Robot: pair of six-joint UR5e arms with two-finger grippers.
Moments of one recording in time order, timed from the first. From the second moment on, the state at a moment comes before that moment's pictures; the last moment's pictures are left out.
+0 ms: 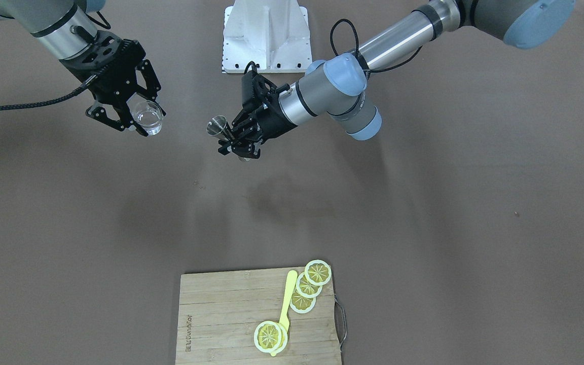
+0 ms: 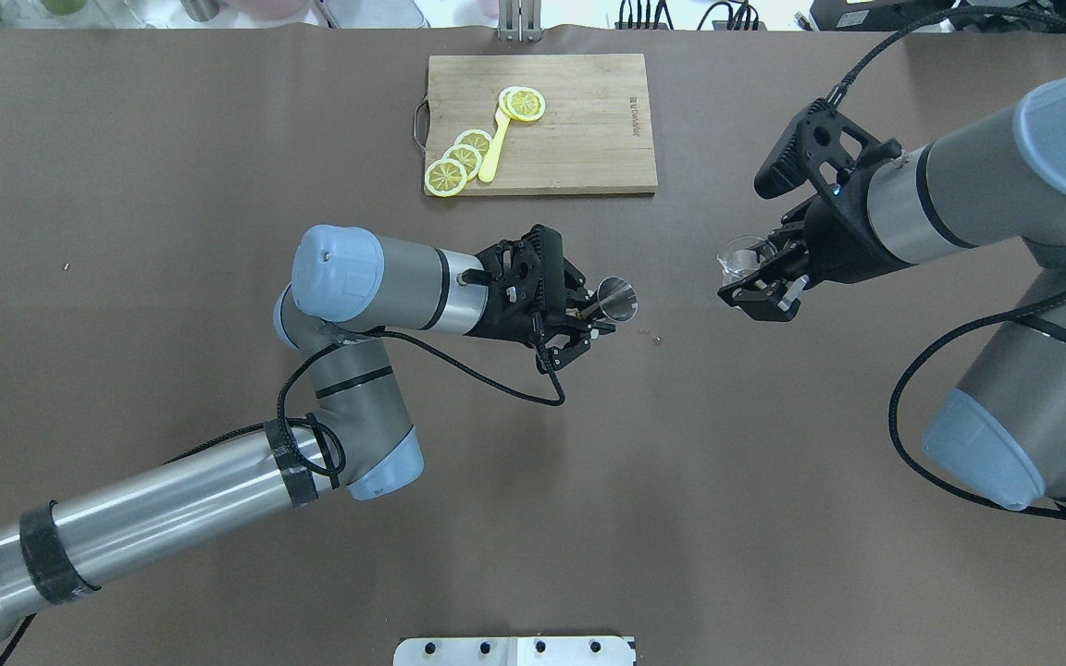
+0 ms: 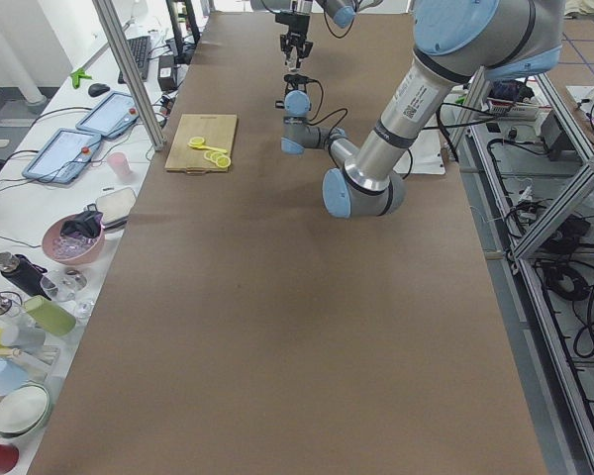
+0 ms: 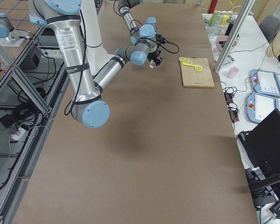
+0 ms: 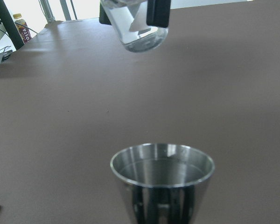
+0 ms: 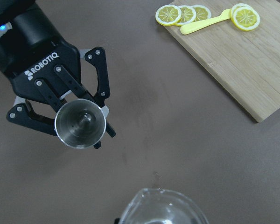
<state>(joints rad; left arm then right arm) -0.52 -2.39 -1.20 -2.87 -1.95 0.00 0.79 -1.27 2.07 -1.32 2.10 0.20</state>
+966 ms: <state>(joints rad) -0.51 -2.45 -1.13 -2.90 -1.90 -0.03 0.76 -1.18 2.06 -1.44 2.08 0.02</state>
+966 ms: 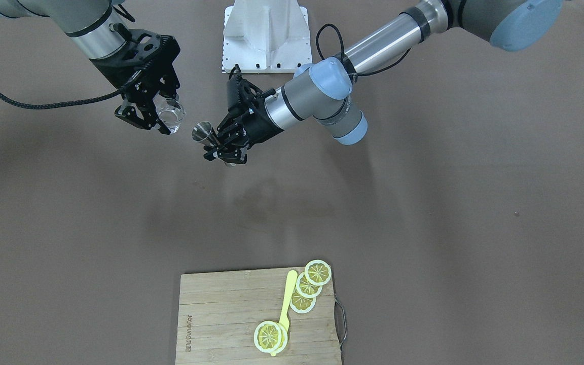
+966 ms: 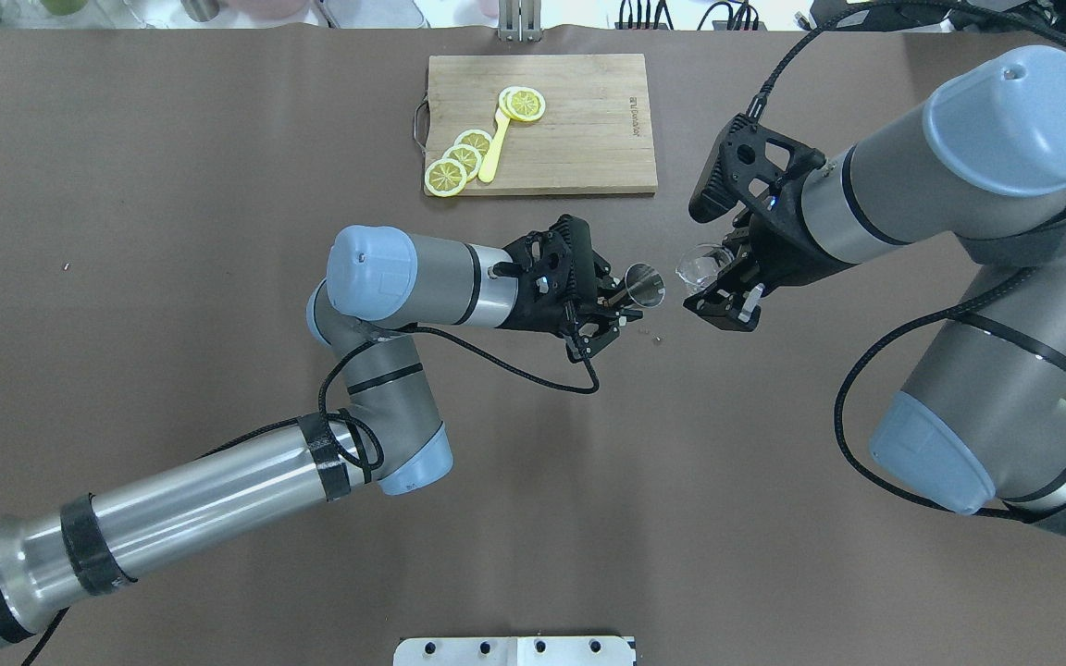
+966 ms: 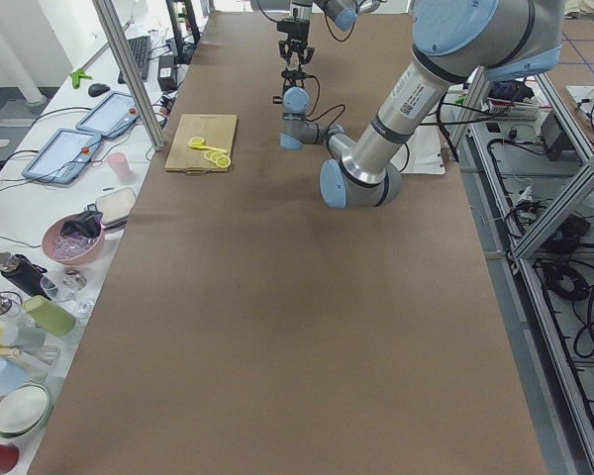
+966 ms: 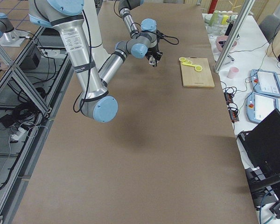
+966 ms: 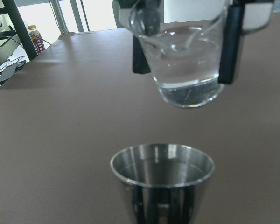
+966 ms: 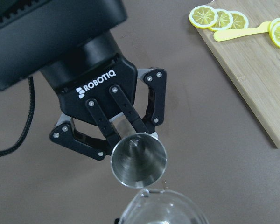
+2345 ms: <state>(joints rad) -0.50 -2.45 -1.13 -2.90 -1.90 -0.03 0.70 -1.09 2.04 -1.67 2.02 -0.05</state>
